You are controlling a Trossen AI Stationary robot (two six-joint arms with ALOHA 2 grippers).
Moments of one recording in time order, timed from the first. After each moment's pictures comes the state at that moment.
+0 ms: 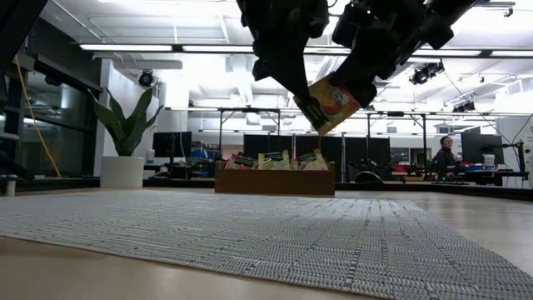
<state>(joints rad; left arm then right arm) -0.03 1.97 1.80 -0.87 -0.03 -0.21 -0.14 1.31 0.77 -0.09 -0.32 0.18</state>
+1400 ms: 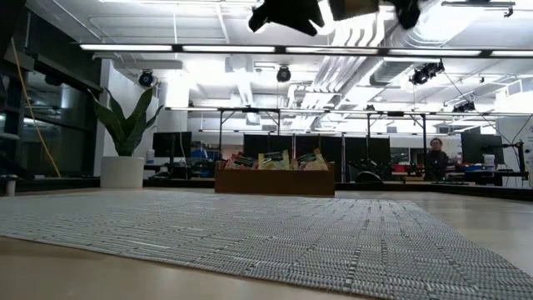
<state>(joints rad) -0.03 1.80 1.81 -0.68 -0.27 -0.34 -0.05 0.77 0.77 -0.08 0.17 0.14</state>
